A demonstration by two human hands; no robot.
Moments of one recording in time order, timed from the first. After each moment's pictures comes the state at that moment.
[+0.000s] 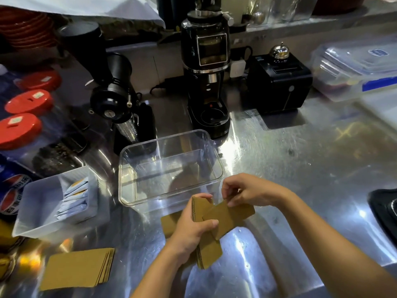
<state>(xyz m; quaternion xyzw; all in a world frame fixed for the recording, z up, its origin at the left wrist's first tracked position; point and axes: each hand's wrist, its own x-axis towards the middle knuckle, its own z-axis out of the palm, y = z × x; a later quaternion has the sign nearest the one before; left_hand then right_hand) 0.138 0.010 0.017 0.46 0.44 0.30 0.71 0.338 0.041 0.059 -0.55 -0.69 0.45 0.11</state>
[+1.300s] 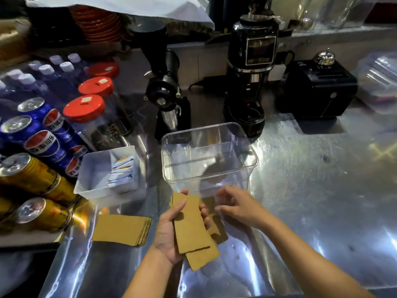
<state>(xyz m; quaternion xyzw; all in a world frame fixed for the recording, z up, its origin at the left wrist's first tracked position) 0.052 -0.019 0.033 0.09 0.29 0.44 0.85 0.241 0.013 0.010 -0.57 -0.68 0.41 0.23</state>
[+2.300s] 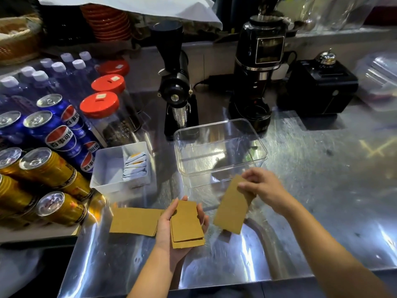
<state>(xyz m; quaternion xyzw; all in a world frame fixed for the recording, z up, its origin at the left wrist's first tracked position) 0.010 -0.028 0.010 -0.04 0.31 0.42 0.85 0.247 0.009 0.041 -0.59 -0.51 0.49 0.39</state>
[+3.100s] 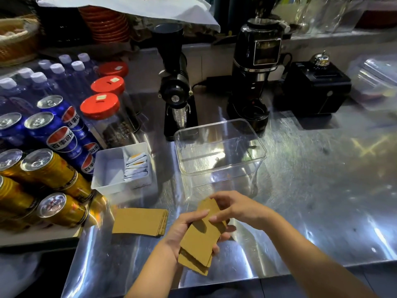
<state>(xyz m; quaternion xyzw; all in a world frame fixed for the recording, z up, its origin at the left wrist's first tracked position) 0.009 -0.032 0.034 0.15 0.29 0.16 0.93 0.188 -0.013 0.041 -0.47 -0.54 0.66 0.23</state>
